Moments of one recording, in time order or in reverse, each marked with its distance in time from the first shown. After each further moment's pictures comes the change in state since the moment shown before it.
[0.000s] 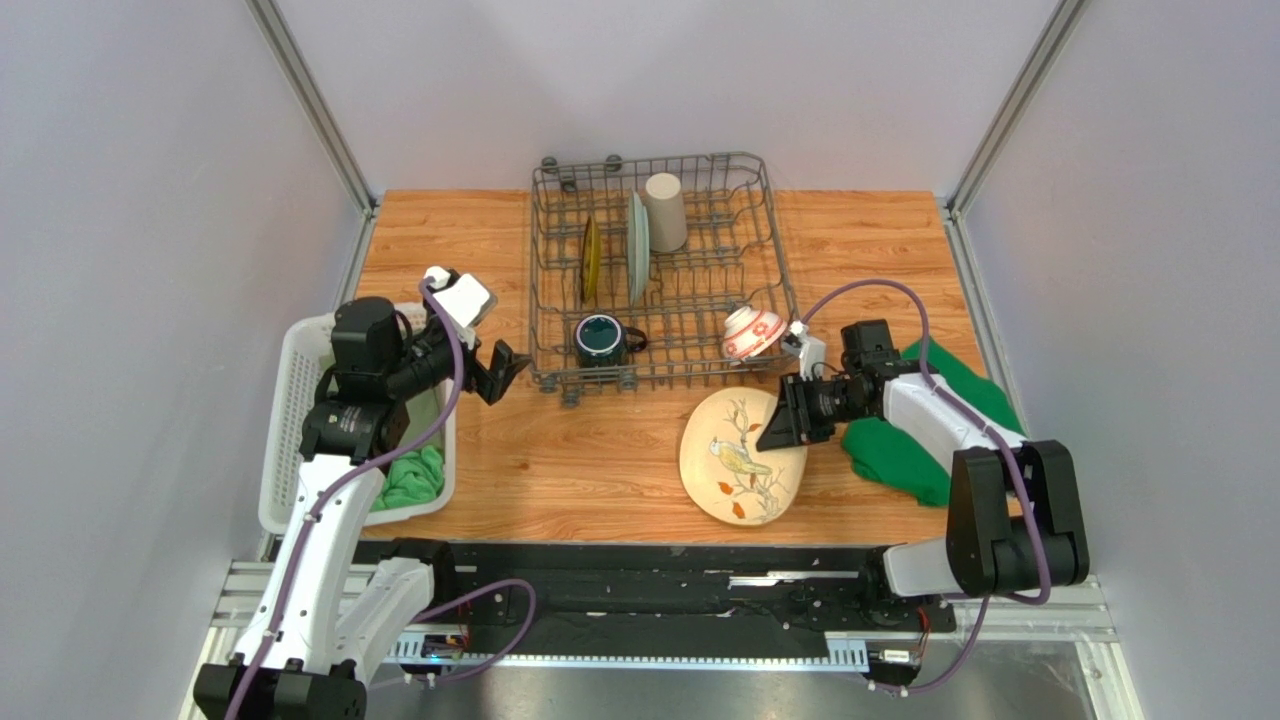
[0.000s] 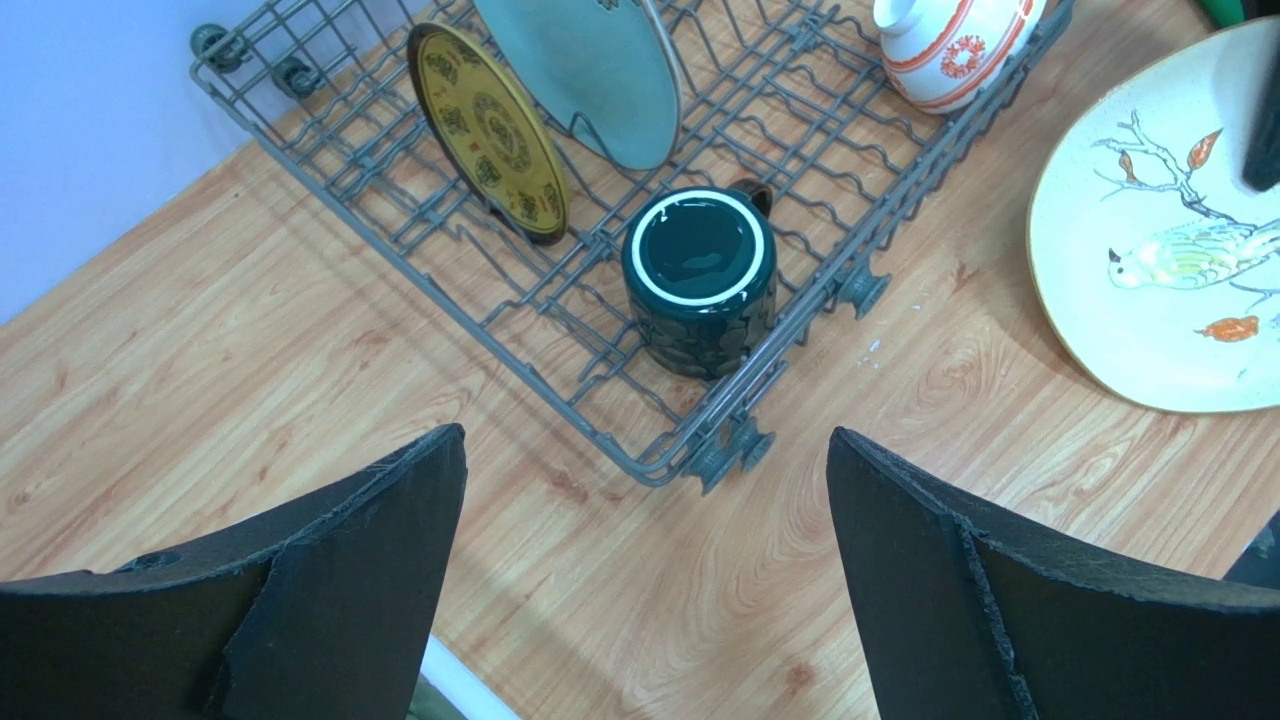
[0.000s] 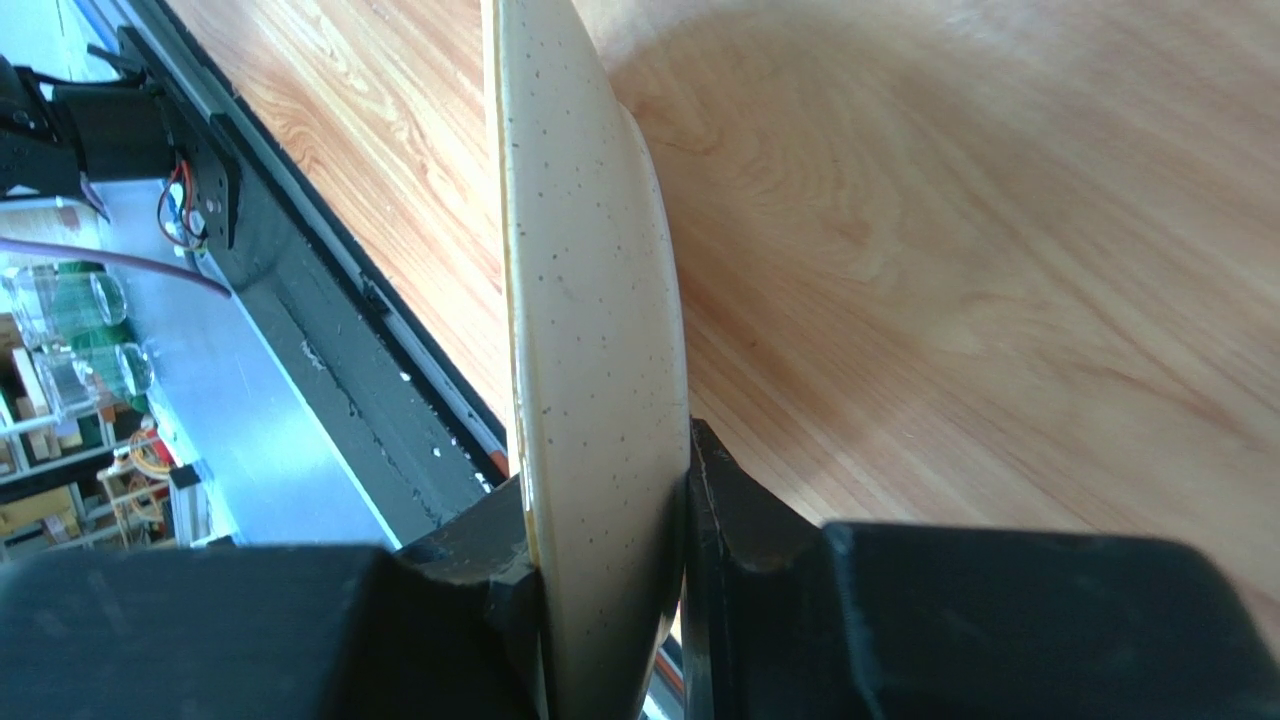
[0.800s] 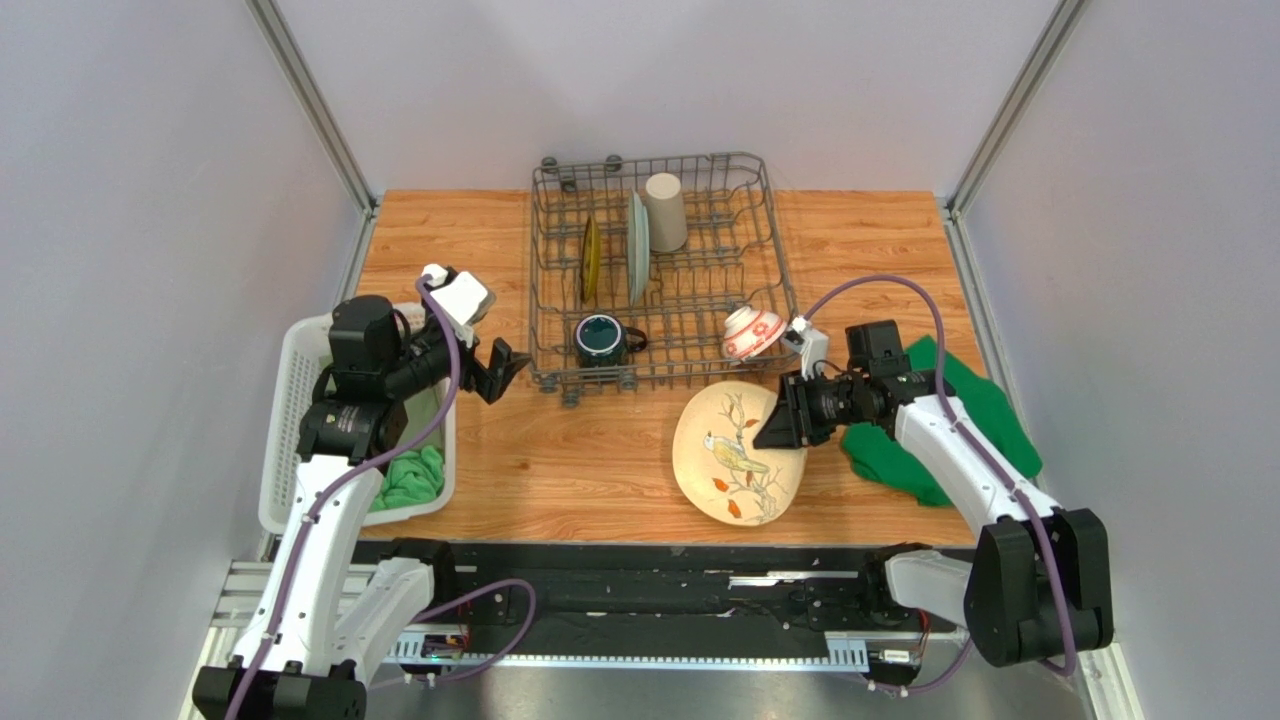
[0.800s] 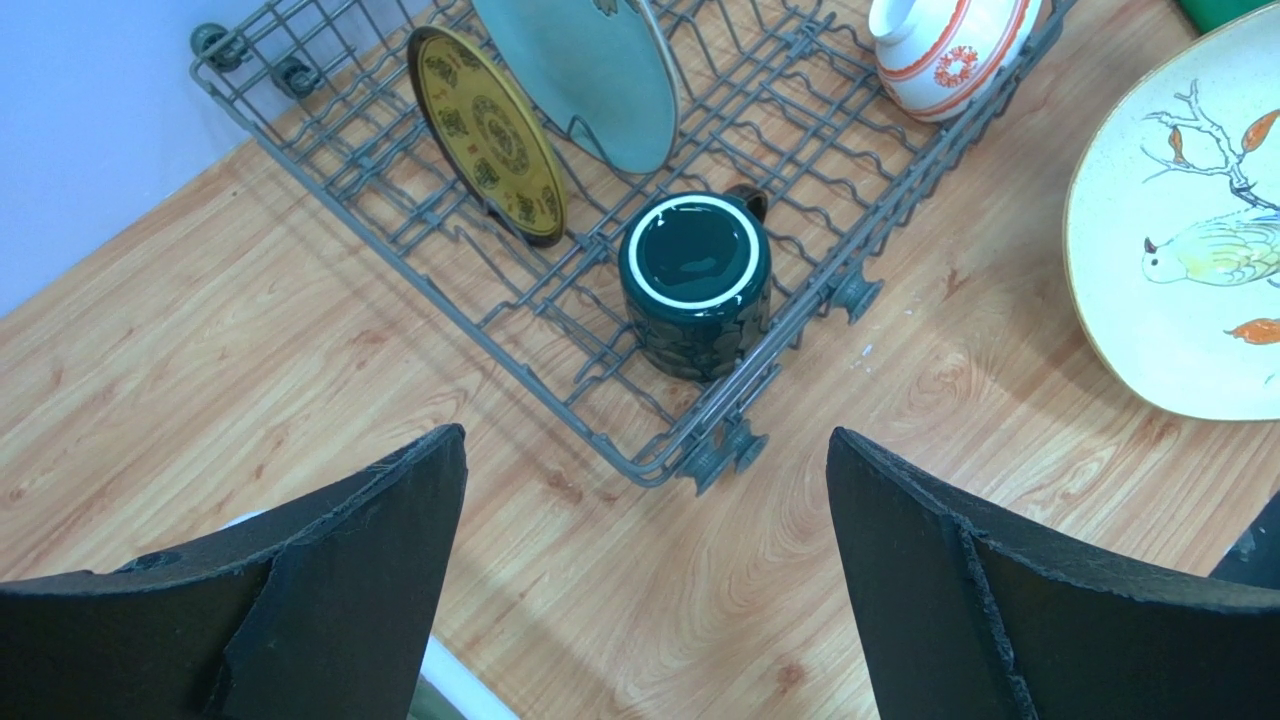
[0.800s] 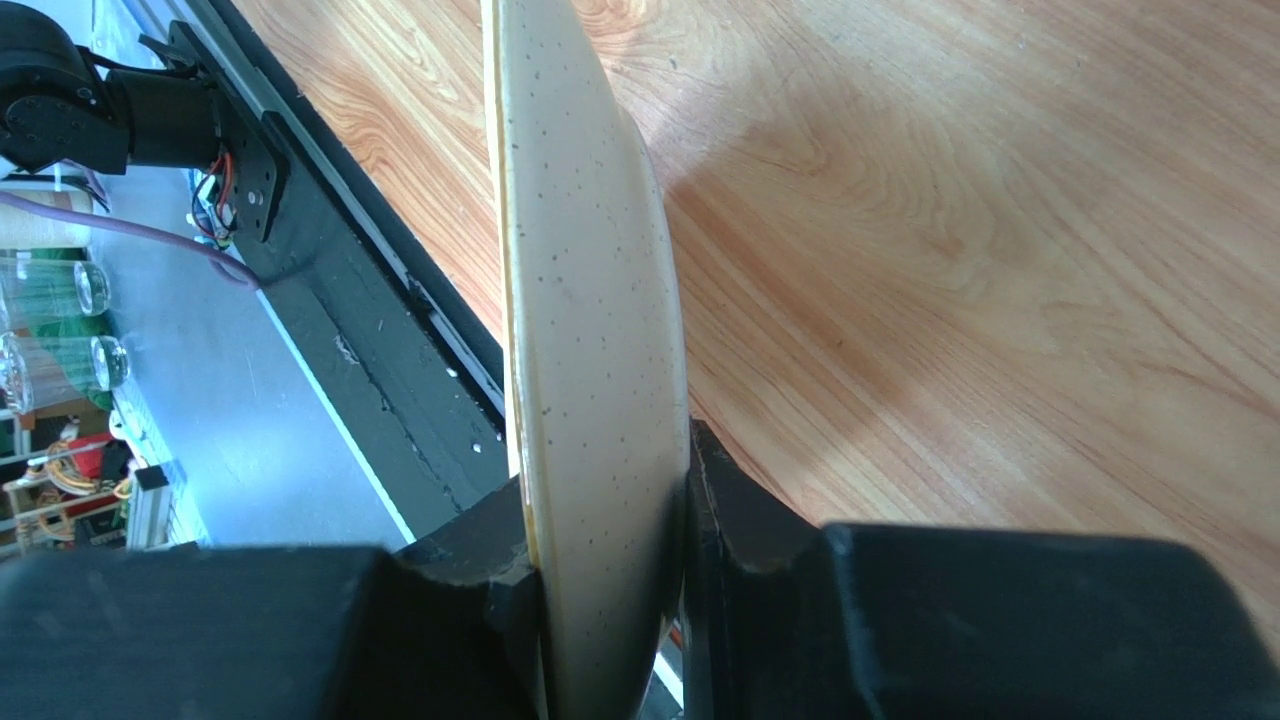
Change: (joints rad) left arm 0.000 -0.001 0.016 -0.016 -0.001 -0.014; right arm 0.045 -0.204 0.000 -0.045 0.004 0.036
